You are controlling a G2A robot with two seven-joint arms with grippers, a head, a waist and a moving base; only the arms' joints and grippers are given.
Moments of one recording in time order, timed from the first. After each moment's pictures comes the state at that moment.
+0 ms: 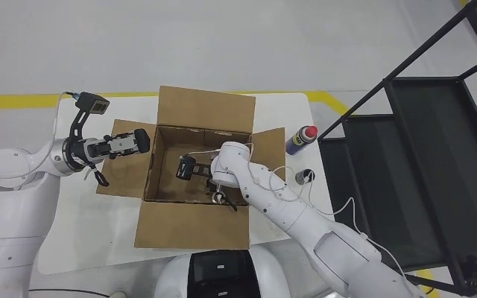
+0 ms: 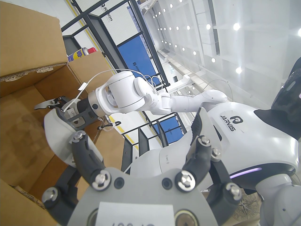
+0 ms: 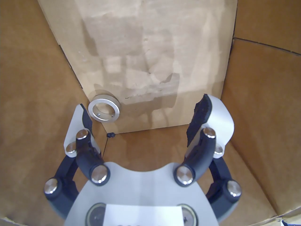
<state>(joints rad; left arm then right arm) 1.02 -0.95 -1.39 -1.42 -0.63 -0.43 -1.39 -0.82 -1.58 0.76 -1.18 -1.35 -0.48 1.19</state>
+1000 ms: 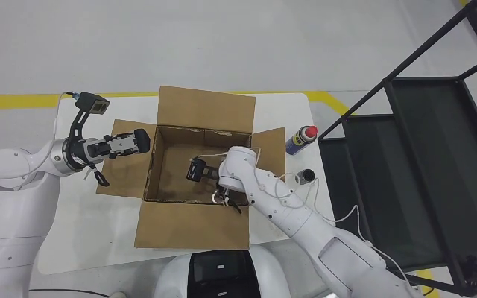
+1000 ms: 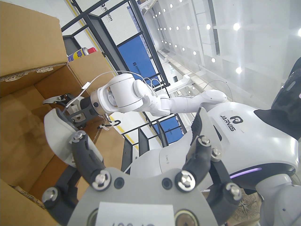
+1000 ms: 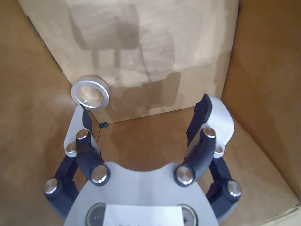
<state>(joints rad) 1.02 -0.95 -1.39 -1.42 -0.63 -0.43 -1.39 -0.89 -1.55 0.79 -1.24 -1.42 -0.48 1.27</state>
